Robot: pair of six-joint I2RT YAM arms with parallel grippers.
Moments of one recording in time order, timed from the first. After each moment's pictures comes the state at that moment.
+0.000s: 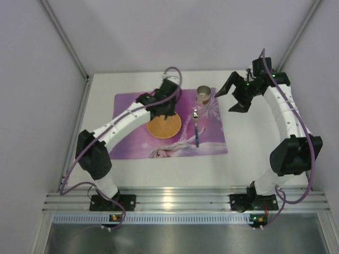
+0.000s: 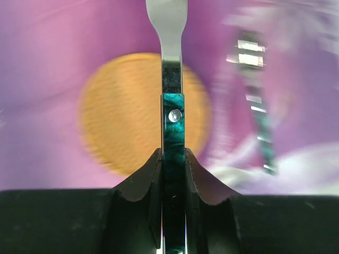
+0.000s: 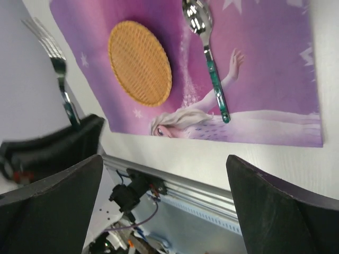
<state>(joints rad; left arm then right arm) -0.84 1.78 1.66 -0.68 -0.34 -0.34 0.12 1.65 1.68 -1.07 -0.48 0.69</state>
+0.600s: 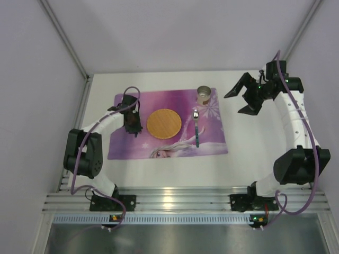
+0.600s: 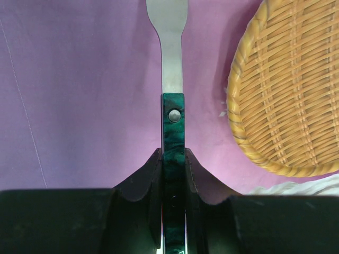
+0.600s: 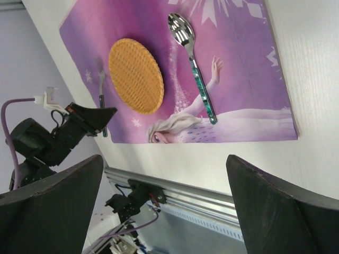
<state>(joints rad) -0.25 1.66 1.09 -0.55 -0.02 -0.41 -0.02 1.53 1.63 -1.09 -0.48 0.65</state>
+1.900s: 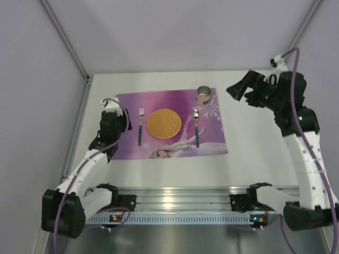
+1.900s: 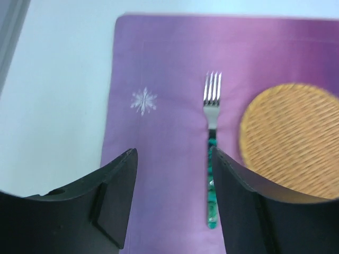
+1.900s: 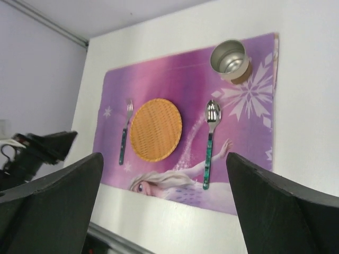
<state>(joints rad) -0.21 1.09 0.76 -0.09 -0.22 -0.21 0.12 1.18 1.50 -0.73 -0.30 0.49</state>
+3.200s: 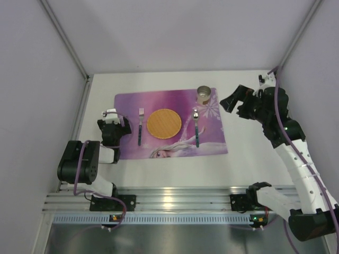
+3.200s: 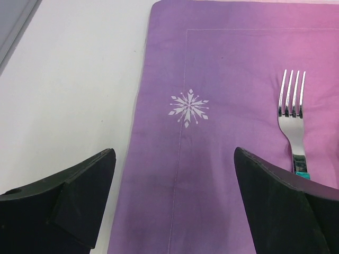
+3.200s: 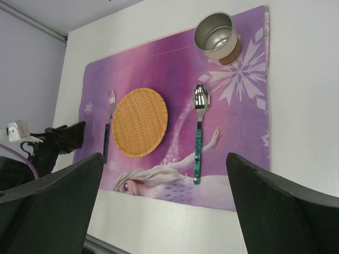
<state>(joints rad) -0.03 1.56 0.32 0.99 -0.16 -0.05 0.23 0.98 1.14 -0.55 -0.15 0.53</state>
